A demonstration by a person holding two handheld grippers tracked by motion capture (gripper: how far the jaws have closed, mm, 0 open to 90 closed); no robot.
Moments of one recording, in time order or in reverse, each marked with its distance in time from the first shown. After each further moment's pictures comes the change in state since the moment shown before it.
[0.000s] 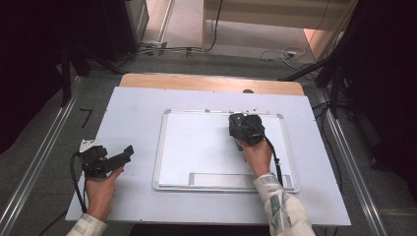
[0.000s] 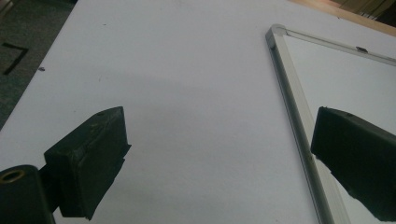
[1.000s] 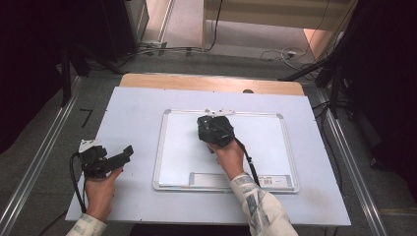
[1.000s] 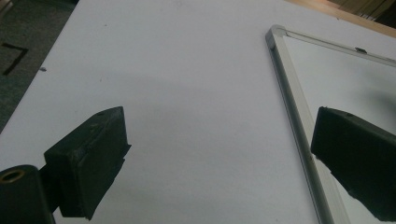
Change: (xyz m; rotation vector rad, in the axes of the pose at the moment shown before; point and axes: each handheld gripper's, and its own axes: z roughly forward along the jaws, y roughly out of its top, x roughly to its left) left arm 0.001 0.000 0.000 -0.002 -0.004 -0.009; right arm 0.084 0.009 0.009 -0.002 0.130 -0.103
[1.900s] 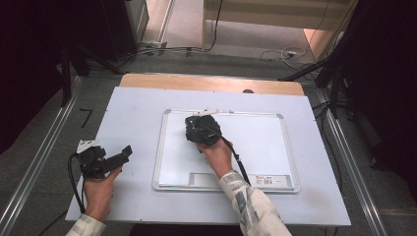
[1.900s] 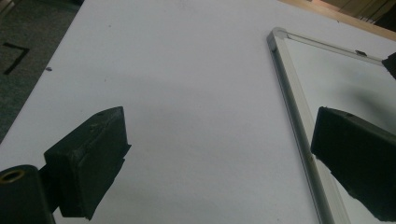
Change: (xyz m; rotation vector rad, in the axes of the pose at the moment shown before) left arm 0.002 0.000 -0.002 -0.006 0.000 -0.005; right arm 0.035 0.011 0.015 0.015 0.031 -0.063
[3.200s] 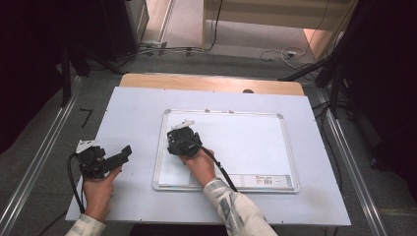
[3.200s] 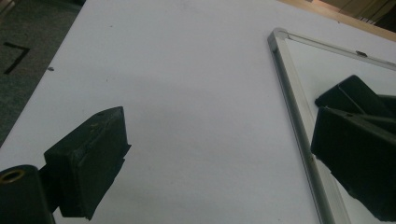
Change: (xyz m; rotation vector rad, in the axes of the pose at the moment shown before) left arm 0.002 0.000 -0.001 0.000 0.003 -0.005; right arm 0.051 -0.014 0.036 0.083 0.047 -0.090
